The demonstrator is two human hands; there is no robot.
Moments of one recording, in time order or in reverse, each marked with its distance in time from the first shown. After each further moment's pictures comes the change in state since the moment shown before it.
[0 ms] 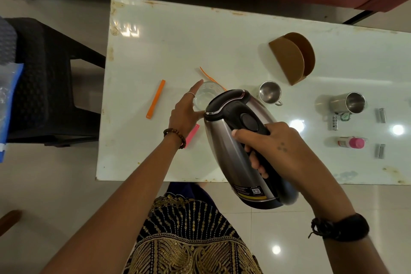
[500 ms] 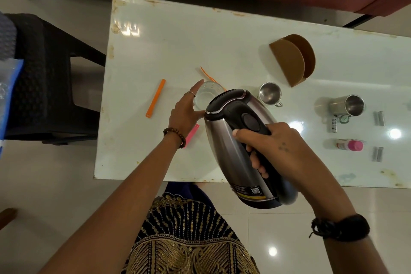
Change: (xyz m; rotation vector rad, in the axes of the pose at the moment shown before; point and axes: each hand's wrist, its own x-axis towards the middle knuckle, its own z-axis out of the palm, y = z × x) left_hand 0.001 -0.002 0.000 0.029 0.019 0.015; right_hand 0.000 -0.001 0.000 -0.006 -0.011 -0.014
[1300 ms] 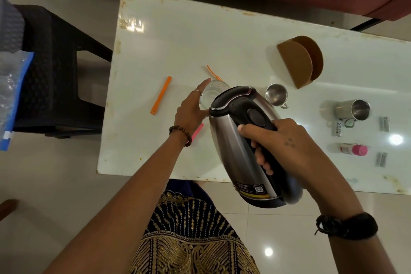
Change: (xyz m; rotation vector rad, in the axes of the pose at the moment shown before) left_hand 0.000 -0.001 0.001 -0.003 0.029 -0.010; right_hand 0.002 -0.013 0.001 0.008 -0.008 0.009
